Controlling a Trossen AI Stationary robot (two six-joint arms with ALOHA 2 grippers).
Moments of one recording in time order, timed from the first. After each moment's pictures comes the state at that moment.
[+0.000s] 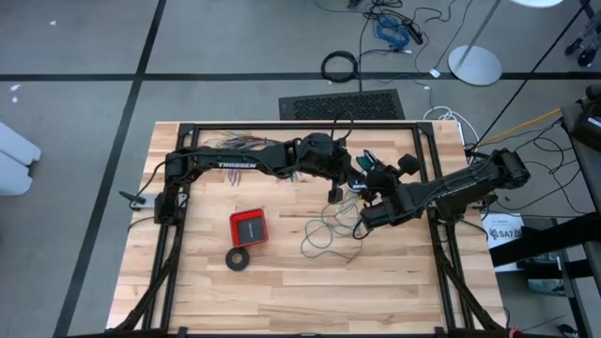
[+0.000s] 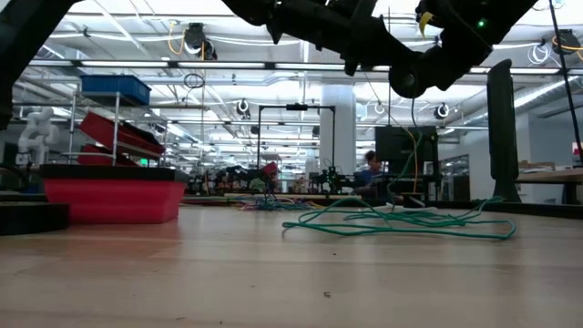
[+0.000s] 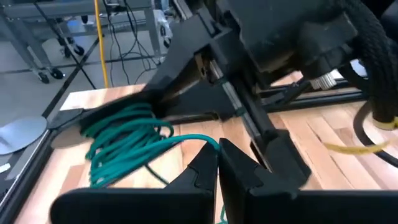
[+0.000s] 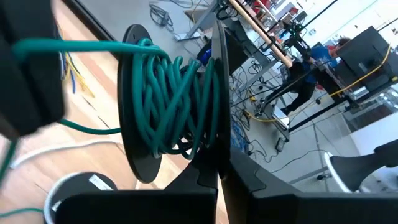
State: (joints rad) left arm 0.16 2.02 1.69 -0.01 0.26 0.18; right arm 0.25 1.41 1.02 -1.29 1.23 1.02
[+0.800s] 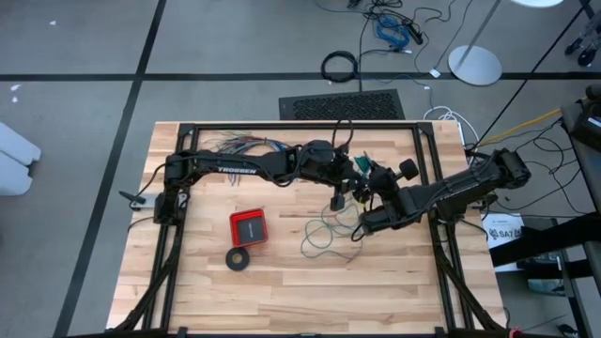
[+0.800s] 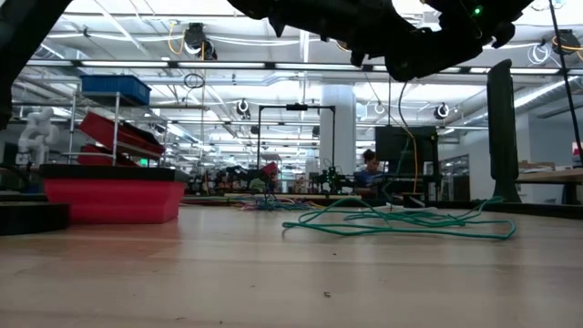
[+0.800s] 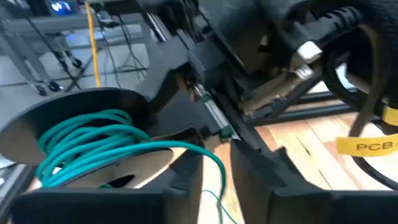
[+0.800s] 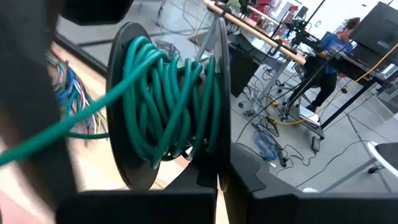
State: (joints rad) left arm 0.11 2.02 1.68 0.05 0.23 0.16; right arm 0.29 1.40 1.02 -1.18 1.30 1.17
